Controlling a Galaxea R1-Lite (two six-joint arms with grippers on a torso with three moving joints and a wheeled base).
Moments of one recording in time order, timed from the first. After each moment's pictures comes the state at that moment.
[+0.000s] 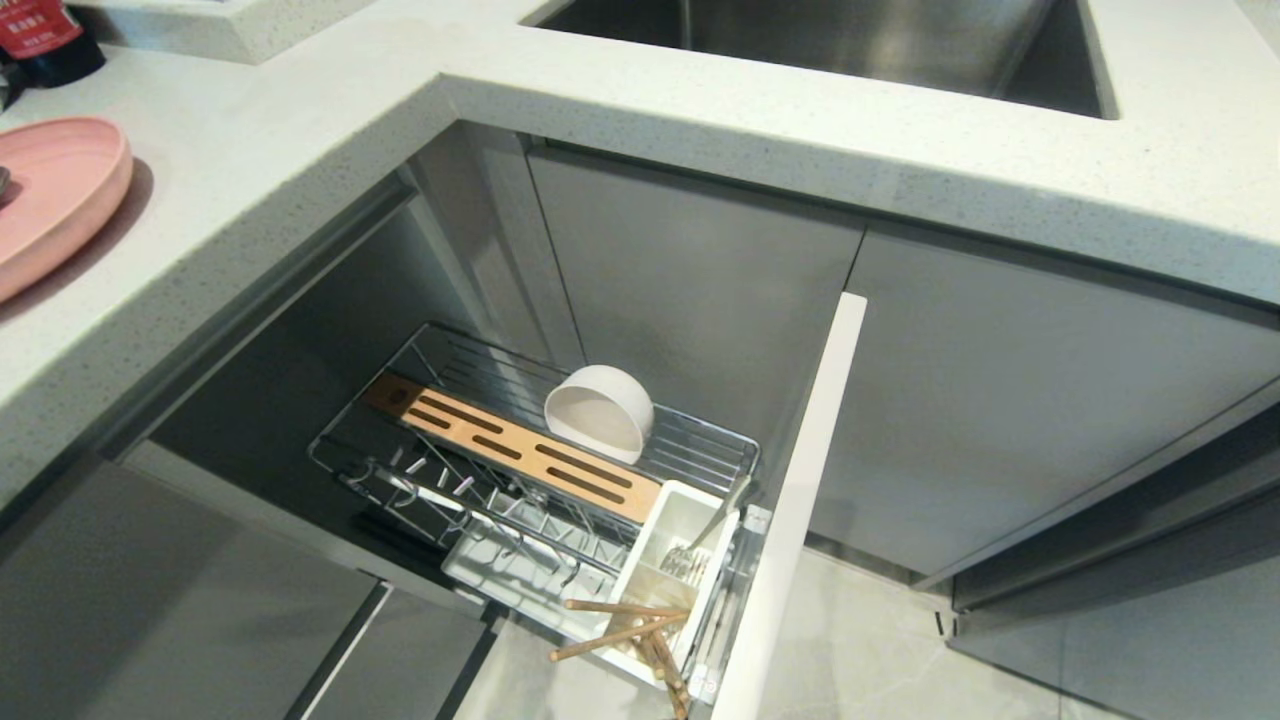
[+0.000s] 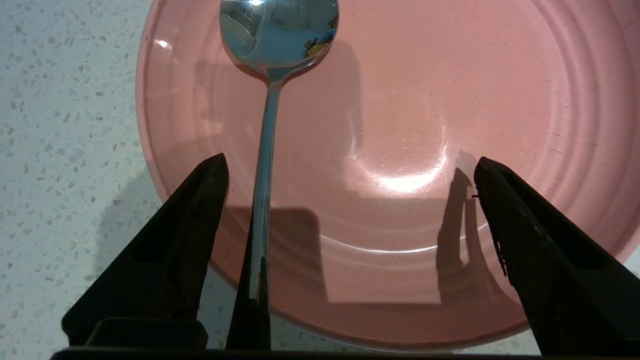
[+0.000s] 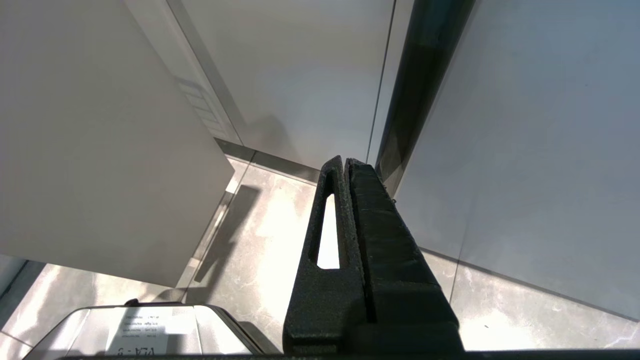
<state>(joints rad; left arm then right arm) 0.91 1.45 -1.65 0.73 -0.95 0.59 0.00 0.00 0.00 0.00 -0.01 0.05</state>
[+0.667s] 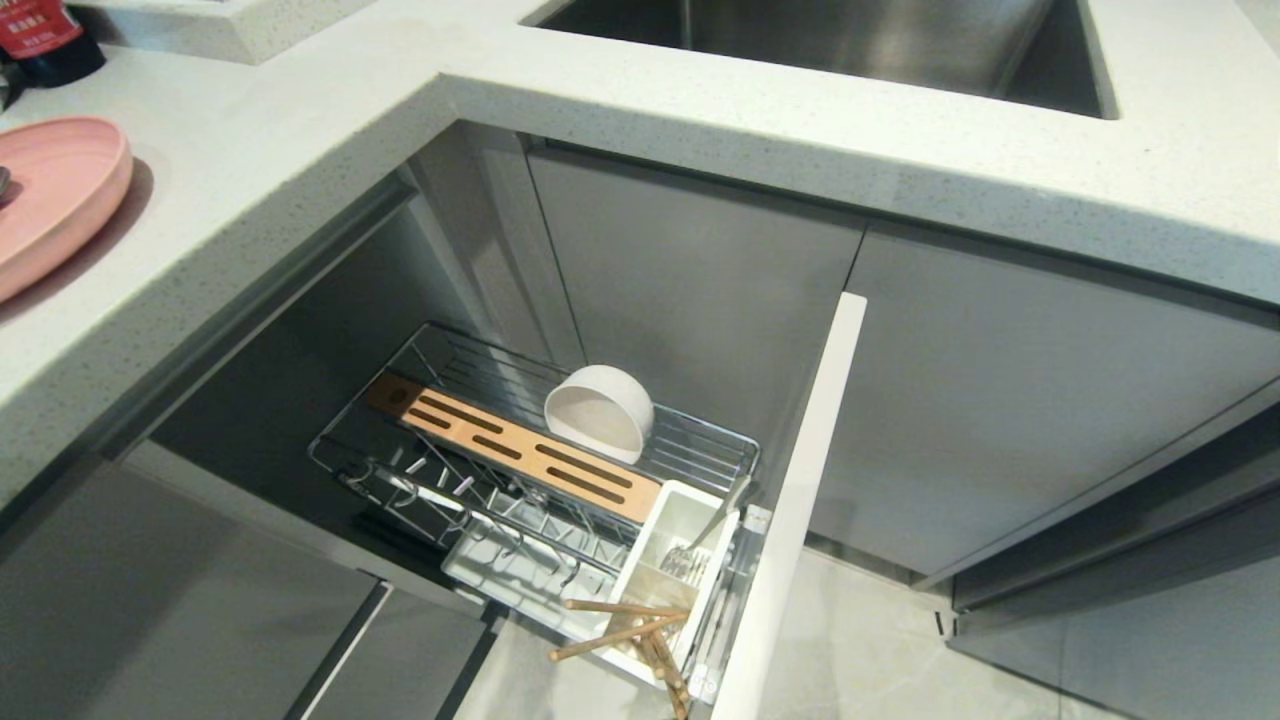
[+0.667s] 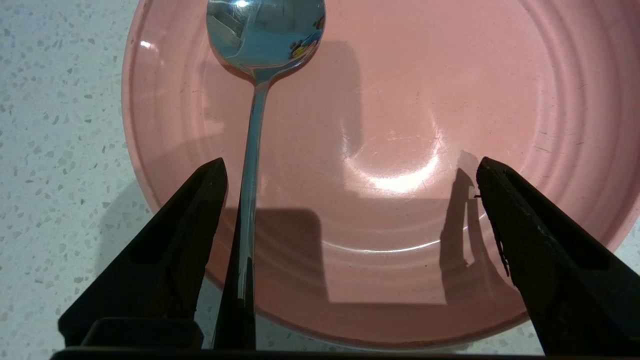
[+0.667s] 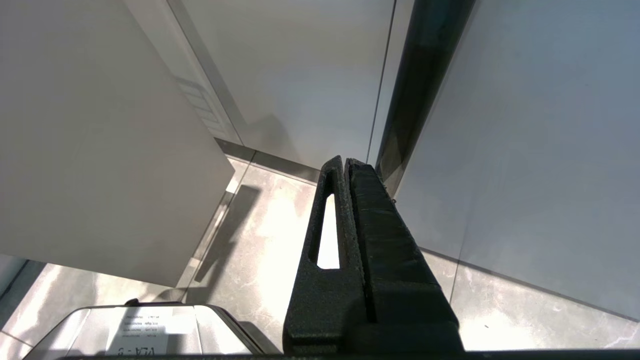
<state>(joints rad) 0.90 1.44 -1.64 0.73 -0.95 0.60 0.00 0.00 0.00 0.00 -0.01 0.05</state>
